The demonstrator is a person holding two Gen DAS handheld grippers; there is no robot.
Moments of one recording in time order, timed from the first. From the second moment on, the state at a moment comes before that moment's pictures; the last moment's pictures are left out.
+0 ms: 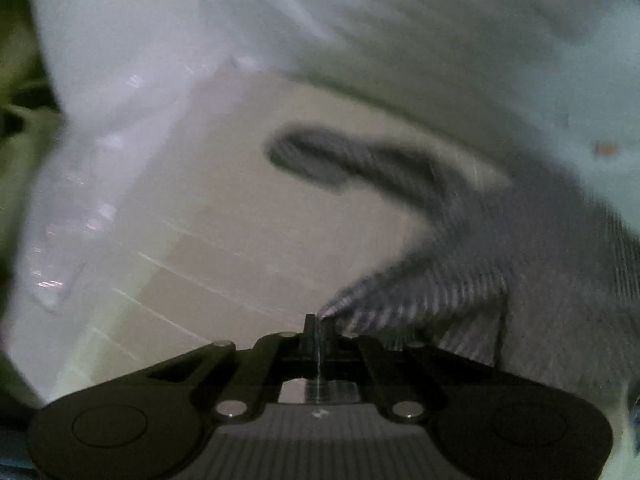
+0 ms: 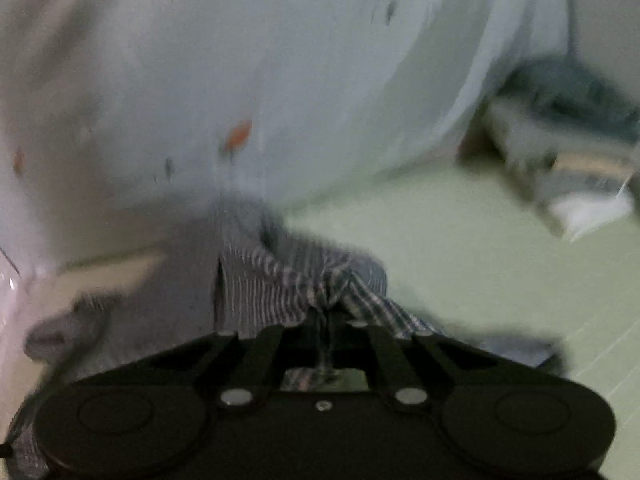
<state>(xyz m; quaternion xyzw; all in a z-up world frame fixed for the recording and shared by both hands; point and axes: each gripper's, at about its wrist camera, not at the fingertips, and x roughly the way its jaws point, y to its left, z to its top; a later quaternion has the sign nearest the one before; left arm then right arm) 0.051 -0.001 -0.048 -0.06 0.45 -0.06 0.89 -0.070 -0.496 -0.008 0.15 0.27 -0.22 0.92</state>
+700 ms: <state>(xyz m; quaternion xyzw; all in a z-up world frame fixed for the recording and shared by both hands) 0.049 0.001 -0.109 0.00 0.52 -0.04 0.85 -0.114 -0.460 -0.125 0.31 0.38 -0.23 0.84</state>
